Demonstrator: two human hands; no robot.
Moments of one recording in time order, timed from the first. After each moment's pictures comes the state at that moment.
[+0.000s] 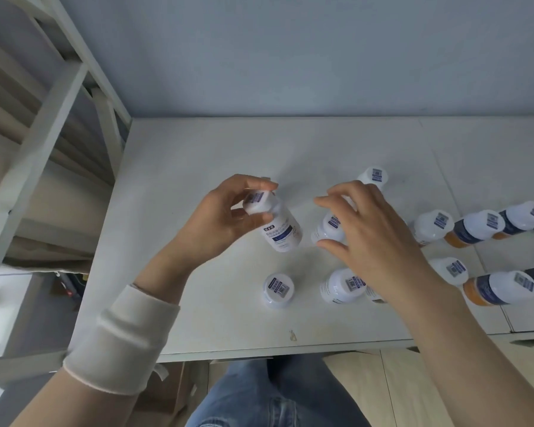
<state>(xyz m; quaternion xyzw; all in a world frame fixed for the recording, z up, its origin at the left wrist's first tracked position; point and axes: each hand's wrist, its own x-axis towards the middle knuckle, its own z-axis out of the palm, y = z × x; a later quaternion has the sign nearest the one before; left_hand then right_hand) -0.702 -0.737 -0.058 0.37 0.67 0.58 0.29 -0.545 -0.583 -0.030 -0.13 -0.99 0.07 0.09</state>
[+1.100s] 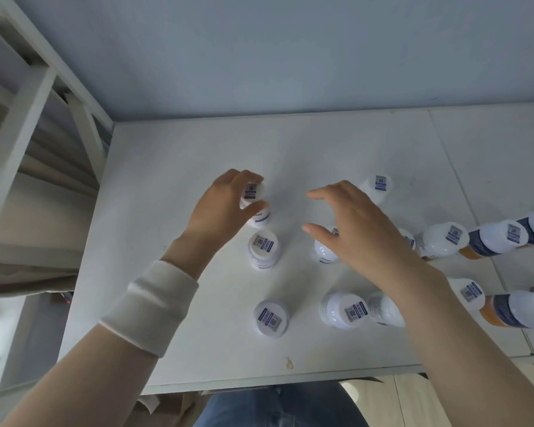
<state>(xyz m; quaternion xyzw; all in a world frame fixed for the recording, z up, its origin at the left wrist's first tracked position) -0.744 -0.678 -0.103 0.37 0.86 0.32 0.12 -0.586 -0.549 -0.047 -0.20 -0.95 0.23 0.03</state>
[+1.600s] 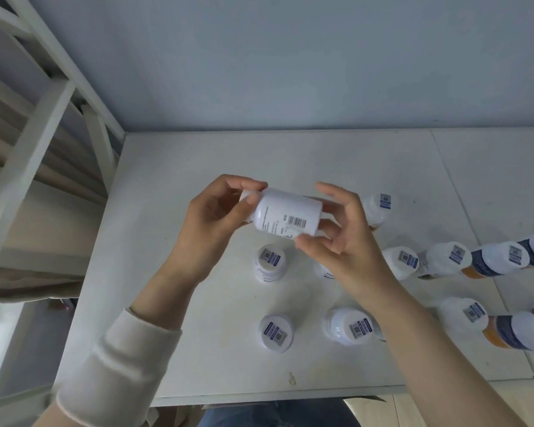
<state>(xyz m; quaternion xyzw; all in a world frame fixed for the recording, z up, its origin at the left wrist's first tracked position) -0.722 -0.705 -0.055 0.25 0.62 0.69 0.27 -0.589 -0.570 -0.054 -0.16 -0.67 0.71 0.14</state>
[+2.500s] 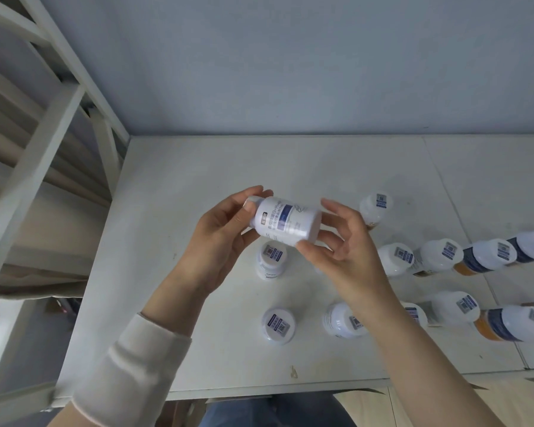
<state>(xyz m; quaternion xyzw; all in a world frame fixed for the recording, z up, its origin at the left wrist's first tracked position) -0.710 -0.713 -0.067 0.12 0.50 0.76 0.39 -0.576 -0.595 -0.046 -0.22 -0.62 0.73 0.18</state>
